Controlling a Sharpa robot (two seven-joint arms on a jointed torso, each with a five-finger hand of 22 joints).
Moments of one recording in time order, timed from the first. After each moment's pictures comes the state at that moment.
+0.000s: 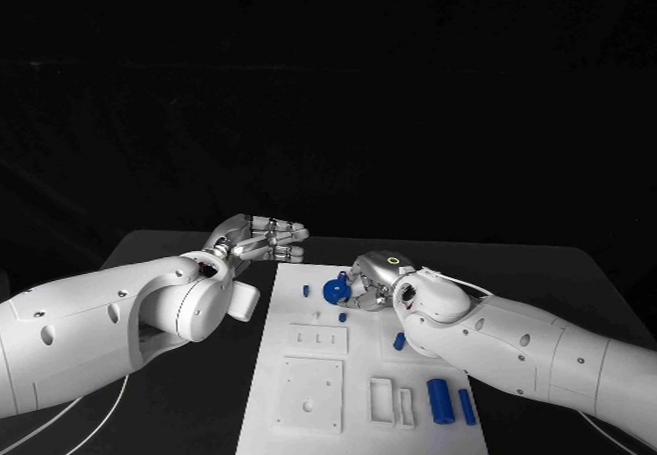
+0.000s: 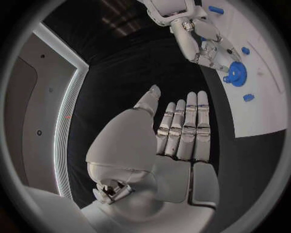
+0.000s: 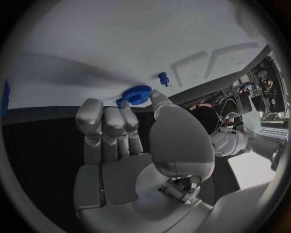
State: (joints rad) left arm 1.49 -0.77 -0.19 1.47 -0.10 -0.39 0.24; left_hand 1.39 -0.03 0.04 -0.02 0.13 0.99 0.15 0.06 0.06 1.06 0.15 0.06 0.06 1.18 0.12 0.08 0.07 0.08 1.01 0.11 0.28 0.09; right arm 1.15 -0.46 0.09 1.13 -1.77 -0.33 -0.26; right_hand 1.21 -0.18 0.10 0.21 0.28 1.09 0.09 0.06 0.06 1.33 -0.01 1.10 1.21 1.45 -0.08 1.10 1.02 0.07 1.47 -0.11 0.90 1.31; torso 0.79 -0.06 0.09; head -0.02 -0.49
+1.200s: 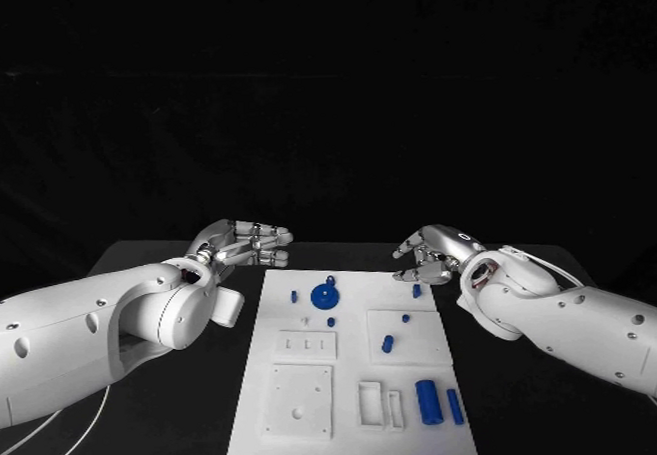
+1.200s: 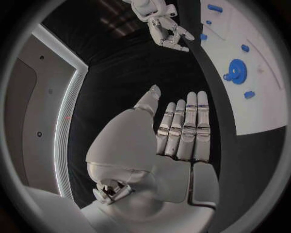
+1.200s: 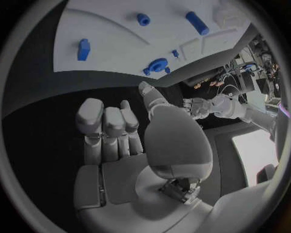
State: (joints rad) left arm 1.49 -0.78 -0.19 1.47 -0.10 -0.39 0.24; left_hand 1.39 -0.03 0.04 -0.02 0.13 0.99 0.15 0.06 0.06 1.06 0.14 0.06 0.06 1.18 0.12 0.08 0.07 0.08 1.00 0.10 0.28 0.09; right arm 1.13 -0.78 0.21 1.31 -1.53 -0.38 -0.09; right_hand 1.31 -0.15 0.11 -0.06 0.35 1.07 0.09 0.06 0.06 1.32 -0.01 1.11 1.21 1.45 -0.08 1.10 1.03 0.07 1.47 -0.11 0.91 1.31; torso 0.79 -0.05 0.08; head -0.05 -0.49
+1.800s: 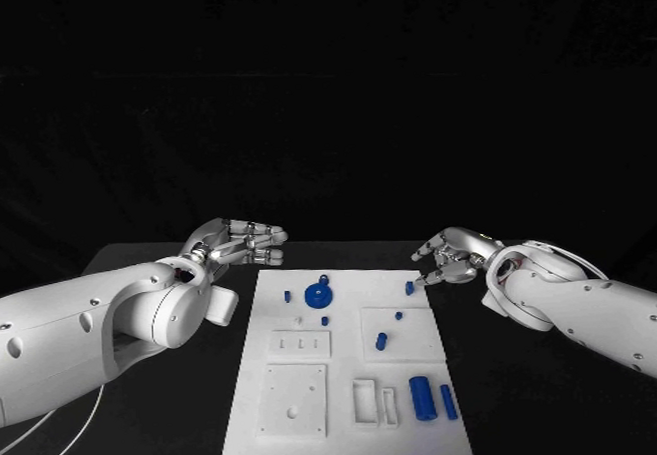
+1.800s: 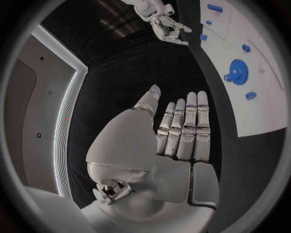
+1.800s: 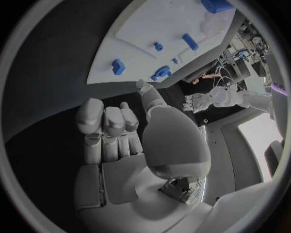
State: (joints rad) left arm 1.49 -0.78 -0.19 1.45 -0.10 -0.38 0.24; left_hand 1.39 -0.03 0.04 -0.02 0.13 0.99 0.15 0.06 0.06 1.08 0.14 0.06 0.06 1.18 0.12 0.08 0.07 0.08 1.00 0.10 0.28 0.09; right arm 1.13 -0.83 0.23 1.20 -1.40 -0.24 0.06; right_hand 1.32 -0.12 0.04 -0.14 0.38 0.98 0.09 0.06 0.06 1.31 -0.02 1.10 1.21 1.45 -0.09 1.09 1.03 0.07 1.47 -0.11 0.91 1.31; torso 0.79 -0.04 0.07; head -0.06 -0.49
